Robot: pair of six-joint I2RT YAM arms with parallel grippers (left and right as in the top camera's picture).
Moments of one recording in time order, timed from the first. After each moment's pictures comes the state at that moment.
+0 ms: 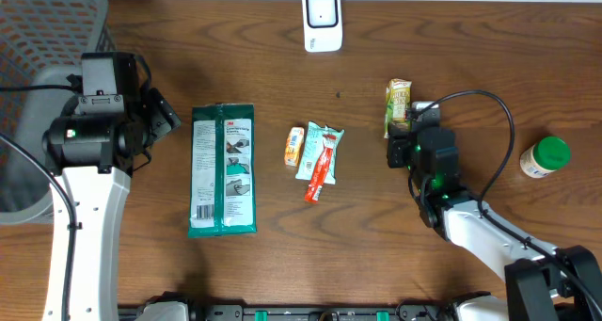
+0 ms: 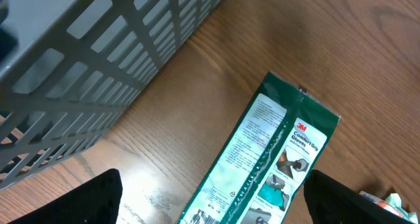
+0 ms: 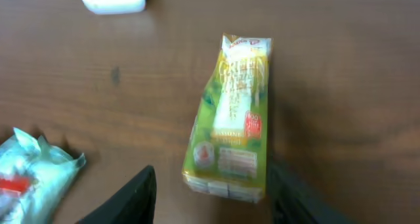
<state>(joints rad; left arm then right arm) 0.05 1.32 1.38 -1.11 -0.22 -0.53 0.27 1.46 0.51 0.35 0.10 0.18</state>
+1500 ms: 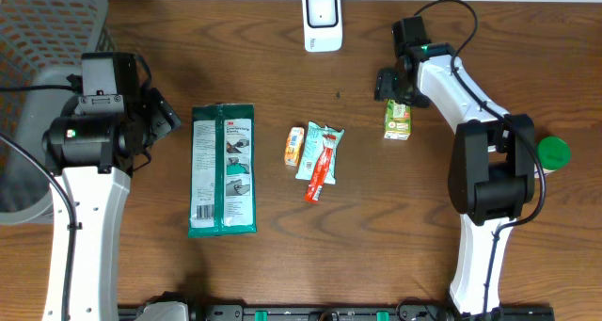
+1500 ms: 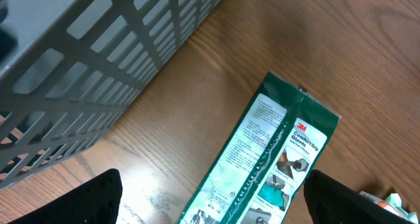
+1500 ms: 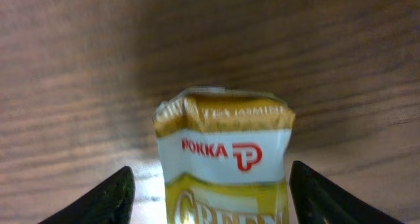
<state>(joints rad) 0.05 1.32 1.38 -1.11 -0.22 -0.53 0.18 2.24 1.73 -0.78 0.08 0.38</state>
